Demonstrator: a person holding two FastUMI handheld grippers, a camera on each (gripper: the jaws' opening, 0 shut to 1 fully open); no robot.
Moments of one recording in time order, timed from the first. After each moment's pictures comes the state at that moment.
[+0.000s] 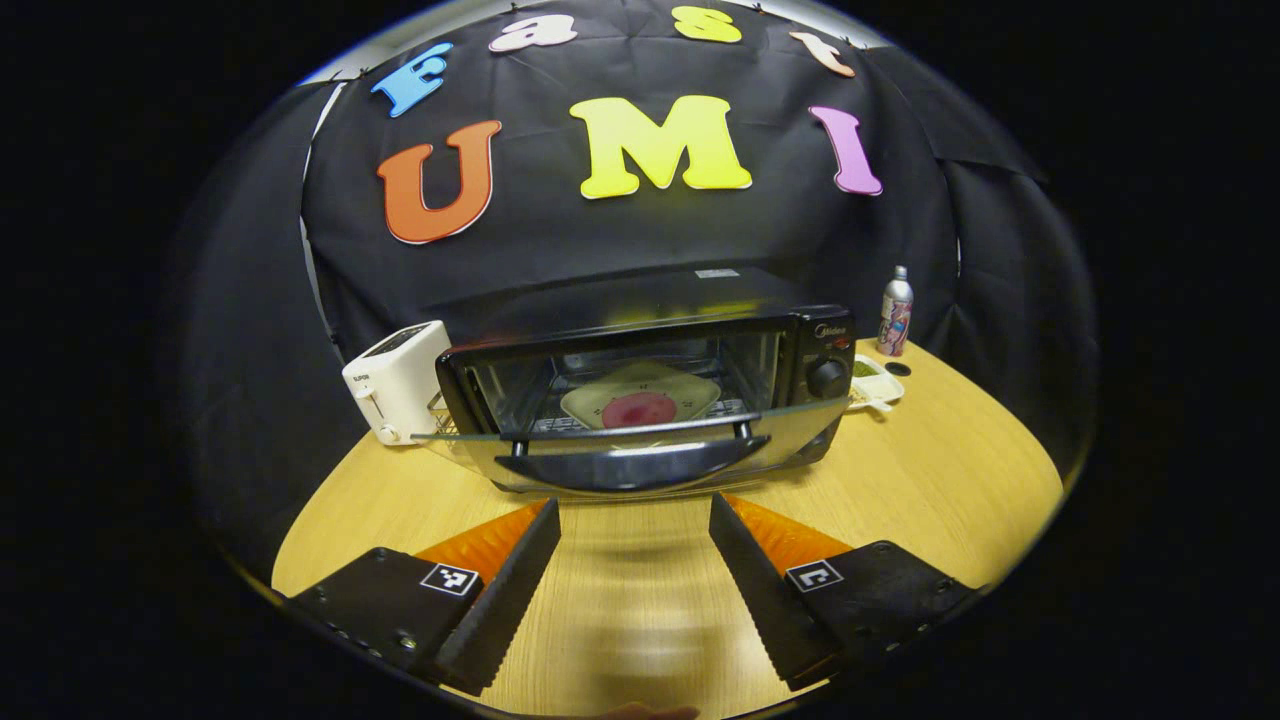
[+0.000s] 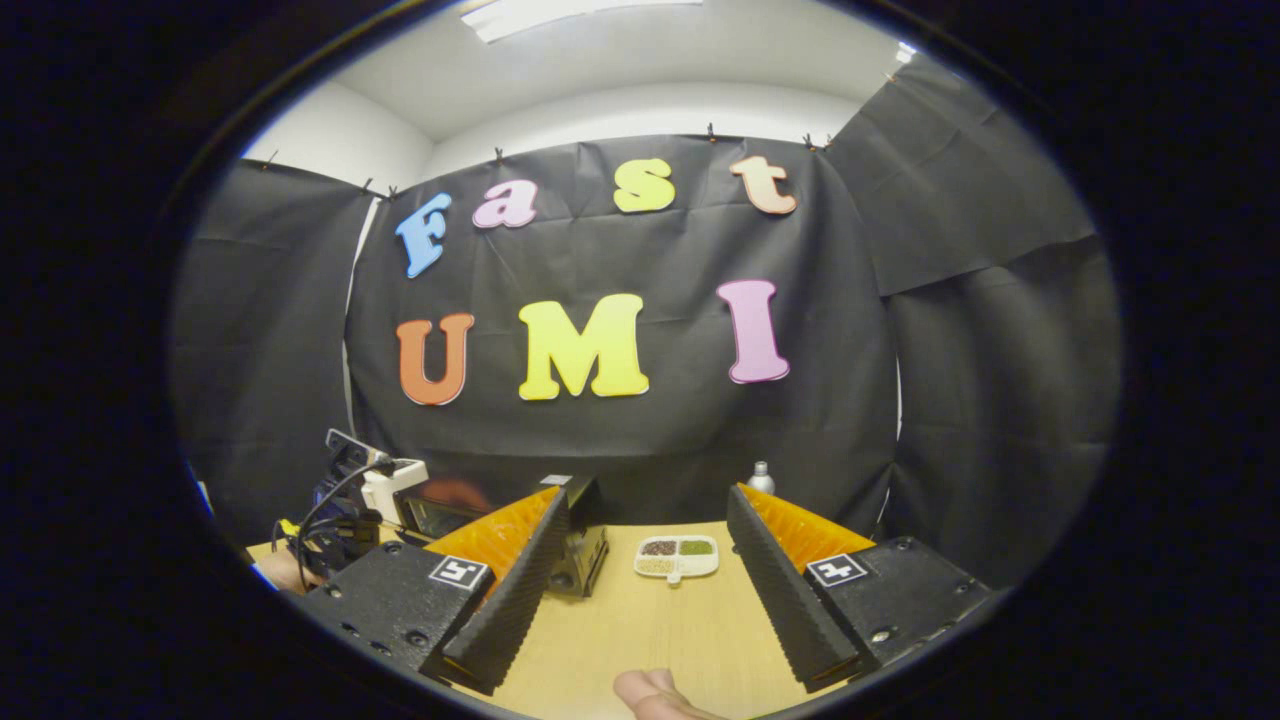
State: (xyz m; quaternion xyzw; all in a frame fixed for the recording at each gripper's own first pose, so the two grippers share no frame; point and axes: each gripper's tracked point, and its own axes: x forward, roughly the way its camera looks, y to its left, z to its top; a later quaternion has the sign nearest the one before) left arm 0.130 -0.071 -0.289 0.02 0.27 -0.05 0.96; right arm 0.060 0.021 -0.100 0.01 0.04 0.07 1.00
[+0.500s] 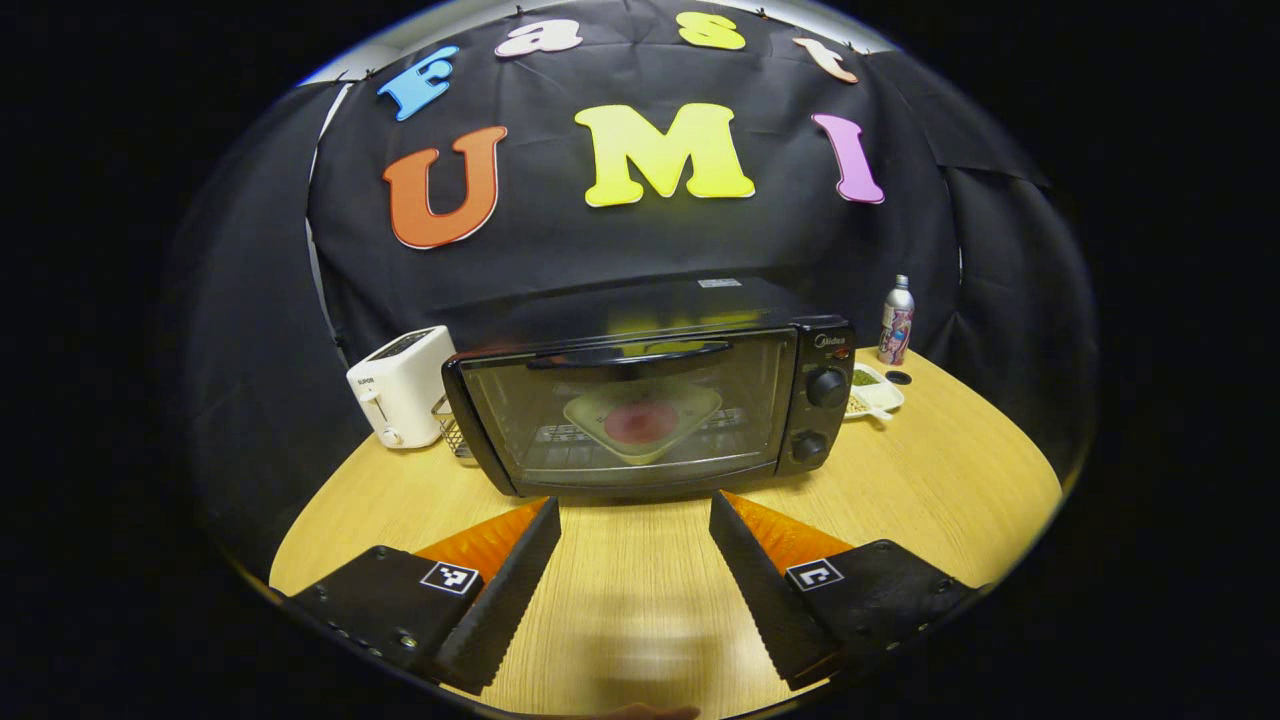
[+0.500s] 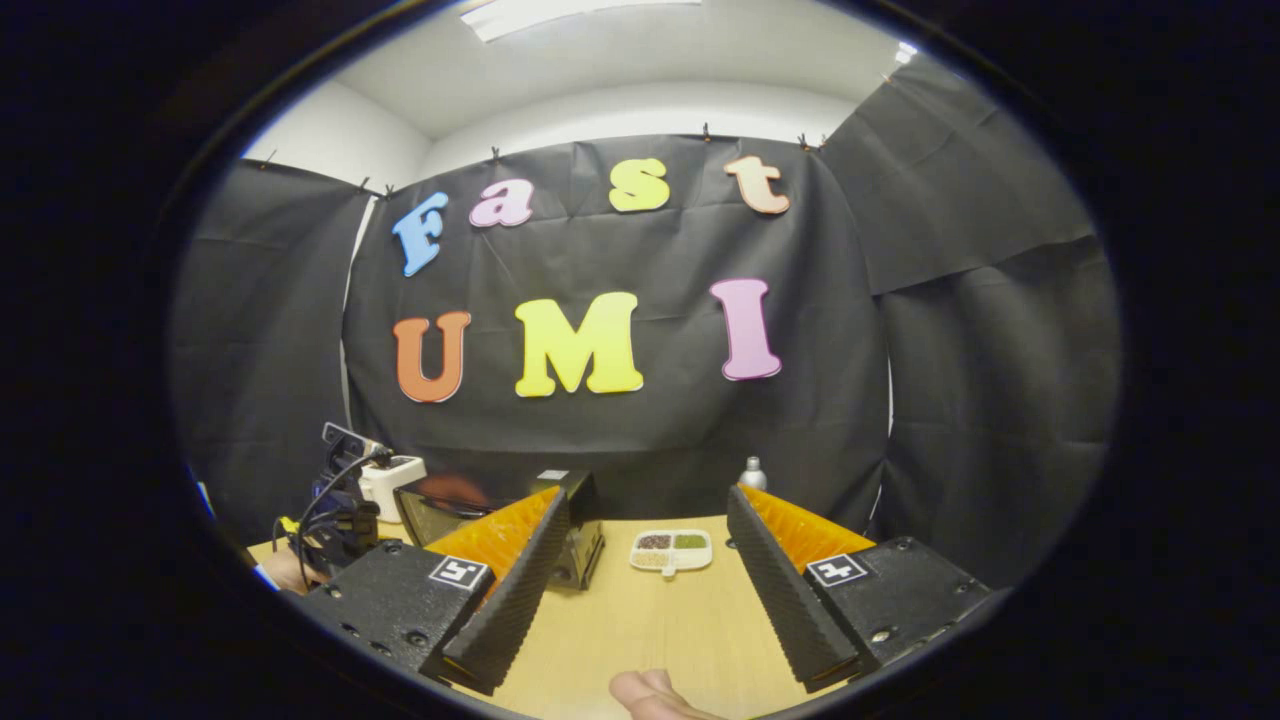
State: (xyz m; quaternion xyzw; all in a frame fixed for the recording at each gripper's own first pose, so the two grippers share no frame) left arm 0.119 -0.075 -0.272 0.01 0.25 -0.06 0.97; right arm 0.043 0.014 -0.103 0.01 0.05 0.06 1.00
